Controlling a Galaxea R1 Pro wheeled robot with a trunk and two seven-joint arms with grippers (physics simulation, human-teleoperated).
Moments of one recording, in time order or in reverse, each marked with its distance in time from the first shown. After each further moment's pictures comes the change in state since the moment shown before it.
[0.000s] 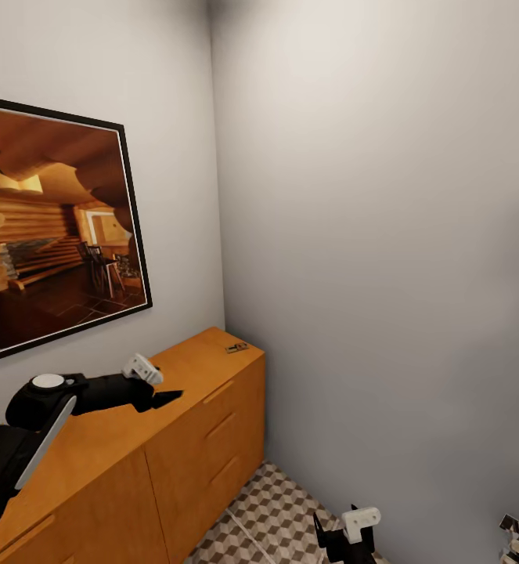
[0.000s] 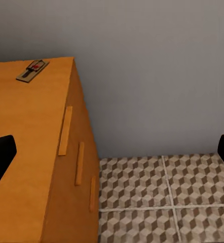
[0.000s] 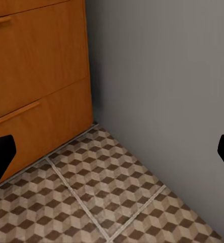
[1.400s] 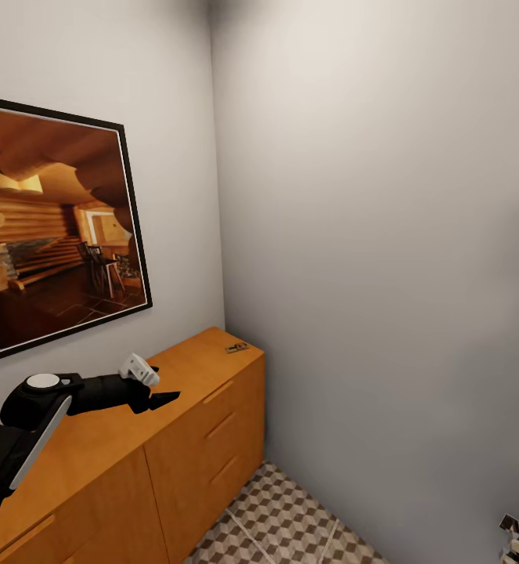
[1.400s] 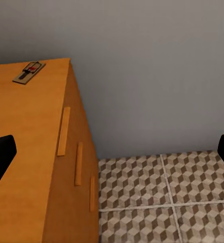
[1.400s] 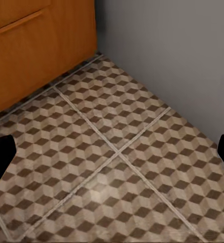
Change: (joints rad) left arm 0.000 0.019 0.004 0.004 0.000 -0.022 -0.037; right arm 0.245 0.002 0.001 0.005 -0.003 -0.035 -0.022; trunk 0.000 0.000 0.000
